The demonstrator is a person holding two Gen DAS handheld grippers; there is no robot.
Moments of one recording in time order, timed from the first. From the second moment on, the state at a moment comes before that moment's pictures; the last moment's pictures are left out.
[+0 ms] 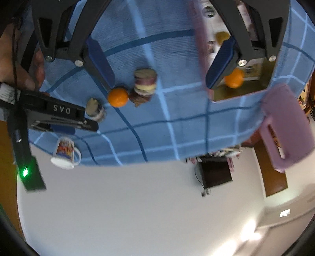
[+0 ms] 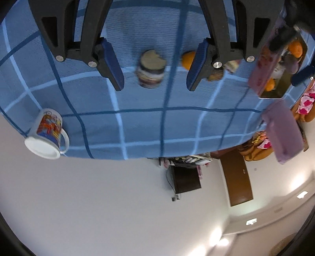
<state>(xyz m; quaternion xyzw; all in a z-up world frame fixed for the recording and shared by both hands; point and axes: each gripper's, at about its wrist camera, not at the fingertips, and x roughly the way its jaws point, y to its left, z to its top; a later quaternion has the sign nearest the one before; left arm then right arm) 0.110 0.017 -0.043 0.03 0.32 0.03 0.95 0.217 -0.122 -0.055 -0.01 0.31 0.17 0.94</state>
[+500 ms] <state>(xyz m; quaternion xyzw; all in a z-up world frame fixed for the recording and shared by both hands) 0.169 0.010 -0.086 0.00 0.42 0.00 0.91 0.259 -0.118 -0.099 0.00 0.43 0.18 0.89</state>
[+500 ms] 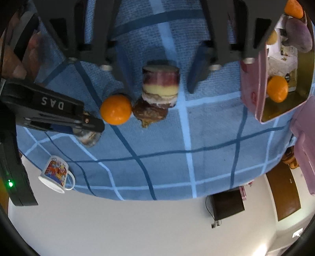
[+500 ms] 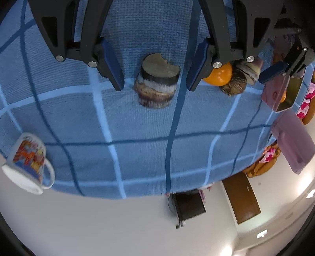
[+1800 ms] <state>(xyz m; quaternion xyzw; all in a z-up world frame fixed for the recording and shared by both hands) 0.123 0.019 -0.049 -0.01 0.27 0.01 0.96 0.196 -0.121 -0.055 -0.01 0.25 0.23 0.94</state>
